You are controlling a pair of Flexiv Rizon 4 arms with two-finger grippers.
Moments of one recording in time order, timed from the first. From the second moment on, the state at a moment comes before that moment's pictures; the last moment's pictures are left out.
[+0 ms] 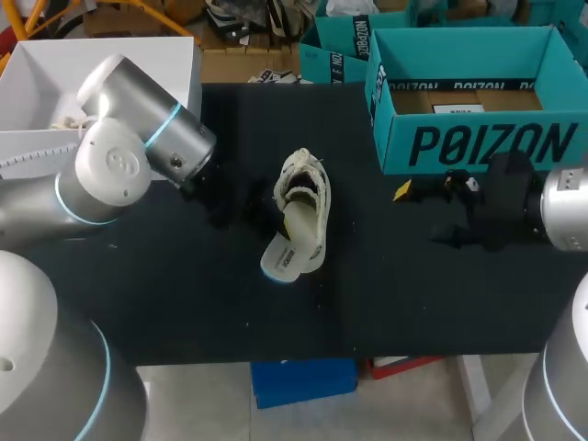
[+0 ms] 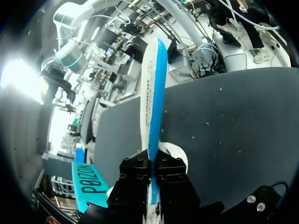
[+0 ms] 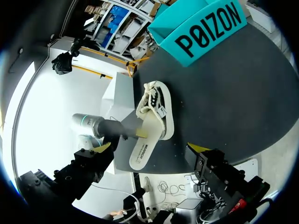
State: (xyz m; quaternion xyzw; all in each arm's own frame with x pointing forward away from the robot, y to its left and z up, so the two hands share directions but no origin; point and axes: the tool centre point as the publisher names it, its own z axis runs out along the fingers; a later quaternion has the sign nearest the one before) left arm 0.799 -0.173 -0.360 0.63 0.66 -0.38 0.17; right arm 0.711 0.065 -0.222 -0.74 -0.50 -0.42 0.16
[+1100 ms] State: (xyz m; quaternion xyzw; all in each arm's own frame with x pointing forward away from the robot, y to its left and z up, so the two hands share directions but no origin) left arm 0.842 -0.201 -0.364 0.63 0.67 -0.33 0.21; right arm 0.711 0.065 -0.223 -0.74 -0.50 -0.42 0.16
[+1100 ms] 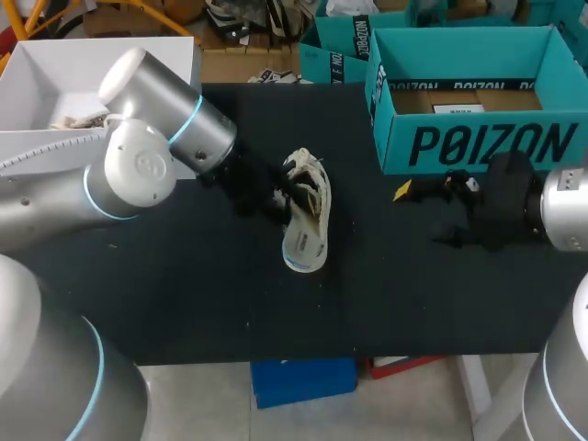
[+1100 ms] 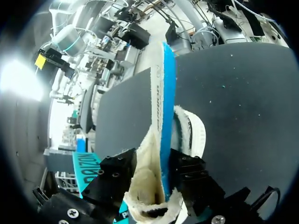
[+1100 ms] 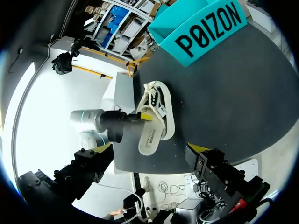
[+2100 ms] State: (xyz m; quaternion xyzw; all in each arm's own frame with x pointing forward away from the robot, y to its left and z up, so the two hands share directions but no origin) left arm 0.810 -0.189 -0.361 0.65 0.65 -0.34 0.19; right arm 0.710 0.065 -0.223 -0.74 -0.50 -0.42 0.16
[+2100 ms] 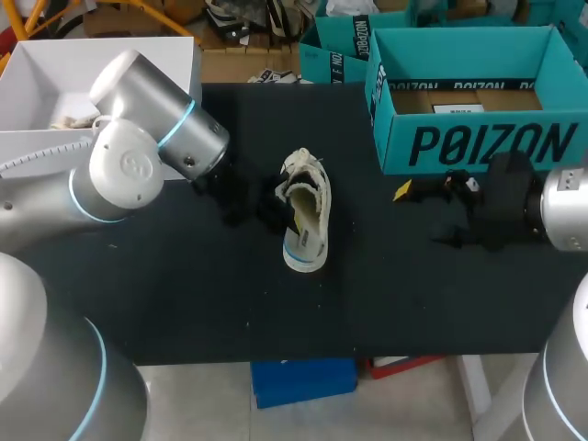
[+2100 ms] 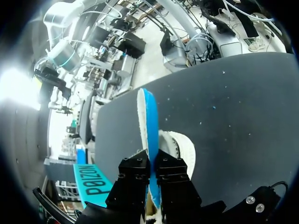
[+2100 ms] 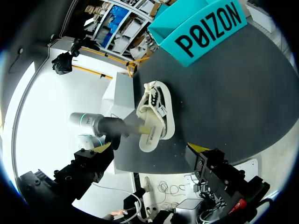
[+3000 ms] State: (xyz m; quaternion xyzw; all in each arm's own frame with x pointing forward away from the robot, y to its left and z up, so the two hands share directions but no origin) left arm 0.849 -0.190 -0.381 0.62 0.69 -0.31 0.22; right arm 0.710 0.065 -0.223 -0.74 -0.50 -0.42 0.16
